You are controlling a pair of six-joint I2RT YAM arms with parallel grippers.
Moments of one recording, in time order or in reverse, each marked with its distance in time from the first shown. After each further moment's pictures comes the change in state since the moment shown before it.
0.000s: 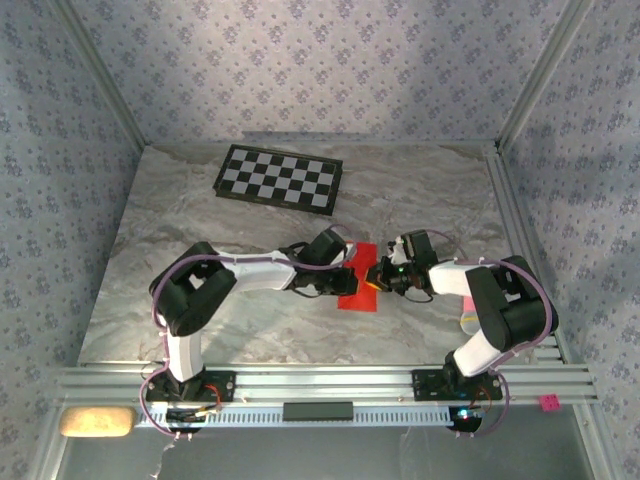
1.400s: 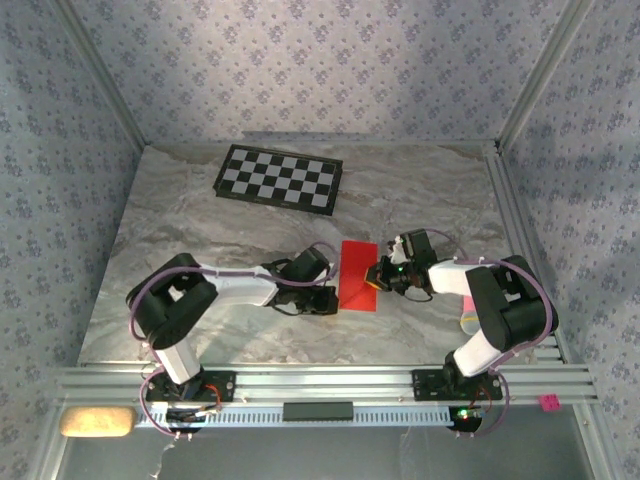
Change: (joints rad) left arm -0.009 -0.155 -0.238 -0.027 -0.006 -0.041; right arm 0.004 0.000 0.012 -0.020 0.015 -0.004
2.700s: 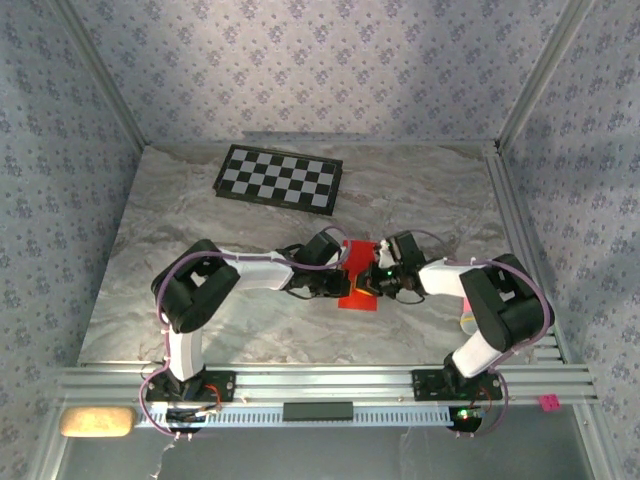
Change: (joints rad) left arm 0.042 0.173 0.183 0.034 0.008 0.045; right arm 0.099 0.010 0.027 -0.037 -0.005 -0.006
